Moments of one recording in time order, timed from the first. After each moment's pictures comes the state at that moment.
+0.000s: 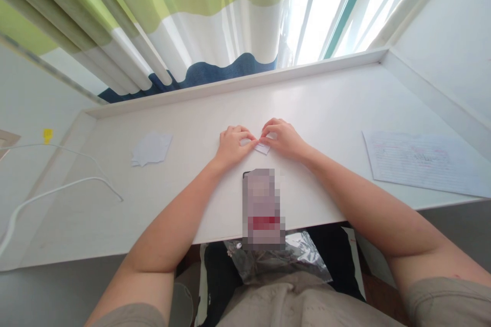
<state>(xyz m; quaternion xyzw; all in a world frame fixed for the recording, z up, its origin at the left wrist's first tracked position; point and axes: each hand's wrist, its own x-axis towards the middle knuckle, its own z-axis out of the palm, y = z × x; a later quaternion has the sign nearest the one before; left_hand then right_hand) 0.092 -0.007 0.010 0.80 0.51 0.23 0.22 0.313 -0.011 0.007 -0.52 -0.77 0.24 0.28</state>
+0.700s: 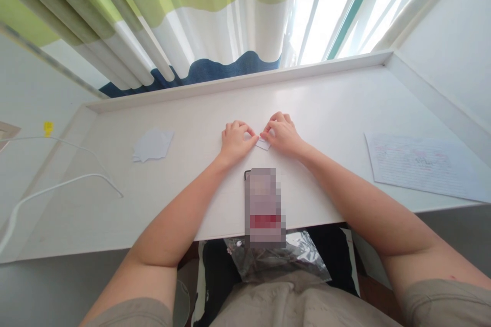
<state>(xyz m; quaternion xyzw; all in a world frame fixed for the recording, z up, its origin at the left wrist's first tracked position) 0.103 -0.003 0.008 0.75 0.57 0.24 0.21 0.303 0.000 0.000 -0.58 -0.76 0.19 0.24</state>
